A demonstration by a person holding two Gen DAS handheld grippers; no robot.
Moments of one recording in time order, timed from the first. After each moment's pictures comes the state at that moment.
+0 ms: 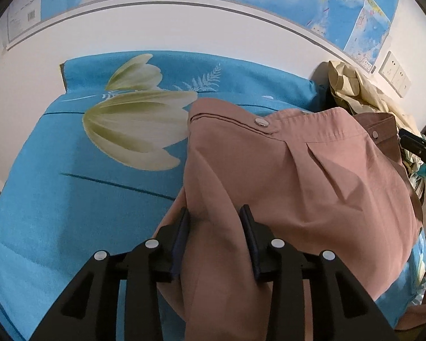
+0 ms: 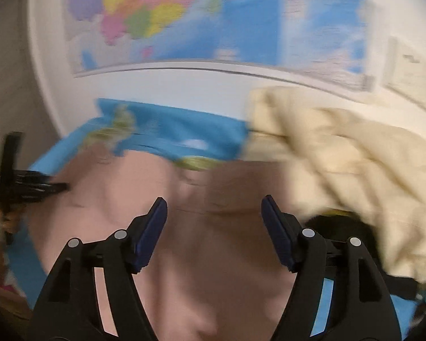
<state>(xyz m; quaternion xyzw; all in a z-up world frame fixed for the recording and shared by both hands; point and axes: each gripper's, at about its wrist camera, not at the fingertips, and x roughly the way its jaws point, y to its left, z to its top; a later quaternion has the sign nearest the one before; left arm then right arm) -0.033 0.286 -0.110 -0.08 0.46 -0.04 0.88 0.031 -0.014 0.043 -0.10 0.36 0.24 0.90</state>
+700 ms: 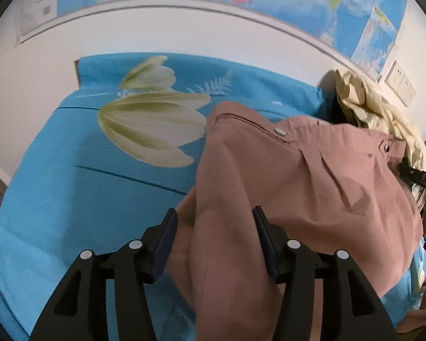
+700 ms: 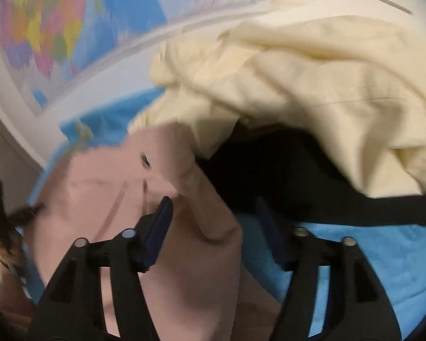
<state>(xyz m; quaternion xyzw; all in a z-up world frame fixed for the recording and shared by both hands) -0.048 0.298 -0.101 -0.10 0.45 -0.01 0.89 0.032 -0.129 0.013 0.07 0.43 0.19 0.88</state>
